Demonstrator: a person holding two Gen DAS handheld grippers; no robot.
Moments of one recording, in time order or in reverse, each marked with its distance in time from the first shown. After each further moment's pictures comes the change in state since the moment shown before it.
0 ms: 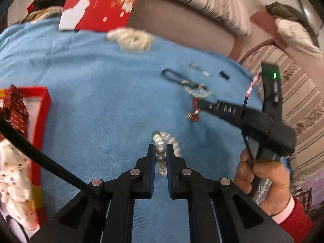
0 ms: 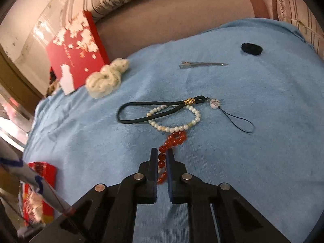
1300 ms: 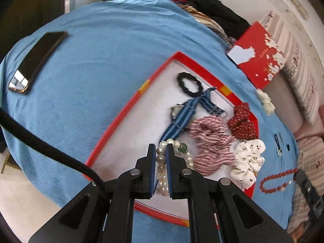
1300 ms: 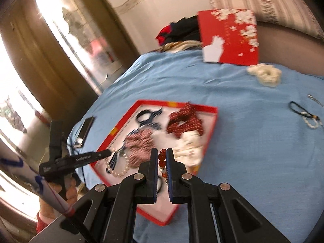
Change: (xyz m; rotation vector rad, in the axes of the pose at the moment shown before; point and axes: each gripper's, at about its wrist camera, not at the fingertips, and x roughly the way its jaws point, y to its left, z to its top) left arm -0.198 0.271 -0.092 -0.584 -0.105 0.360; right arm -0.085 0.266 -0.133 -0.455 0.091 0.395
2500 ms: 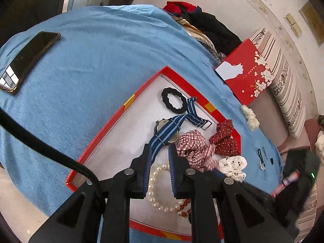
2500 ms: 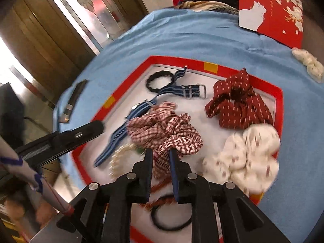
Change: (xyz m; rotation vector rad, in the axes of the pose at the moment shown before) left arm -0.004 -0.005 0.009 -0.052 -0.083 -0.121; right arm 0.136 0.035 0.003 -0.087 0.250 -0.034
